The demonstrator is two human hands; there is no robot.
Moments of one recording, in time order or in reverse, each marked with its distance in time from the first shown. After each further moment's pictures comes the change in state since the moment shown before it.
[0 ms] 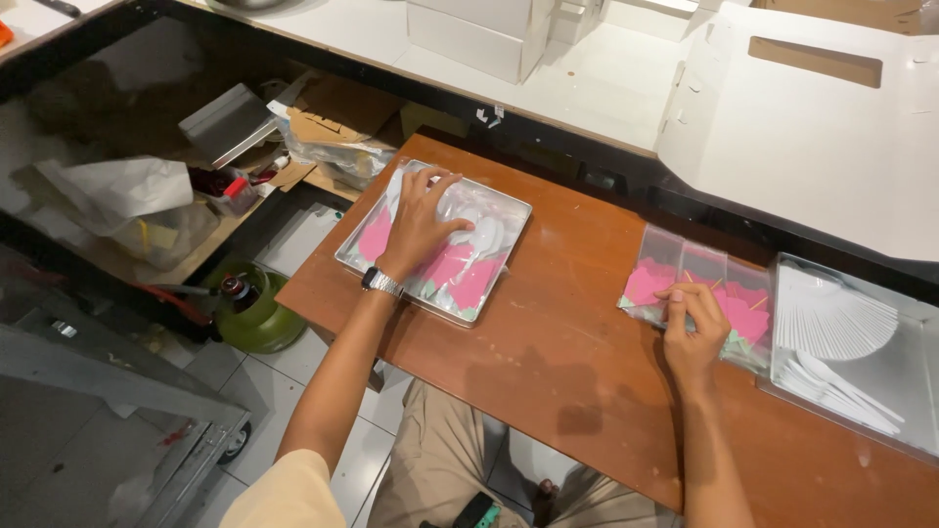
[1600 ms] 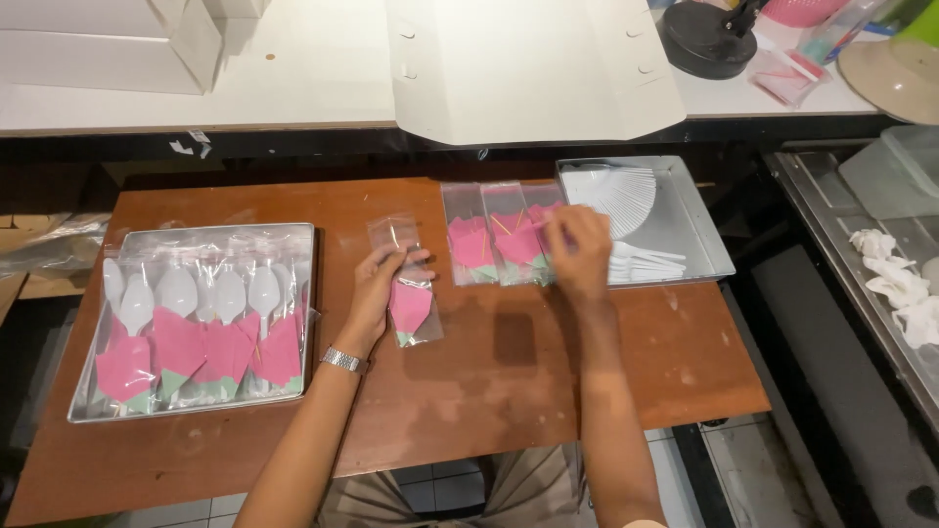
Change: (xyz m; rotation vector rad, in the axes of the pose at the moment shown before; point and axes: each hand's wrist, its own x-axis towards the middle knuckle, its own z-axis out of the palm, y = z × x) left_hand -0.013 0.104 0.195 -1.340 -0.366 -0.703; right_hand 0.013 0.034 -0.069 -0.361 0.065 -0.091
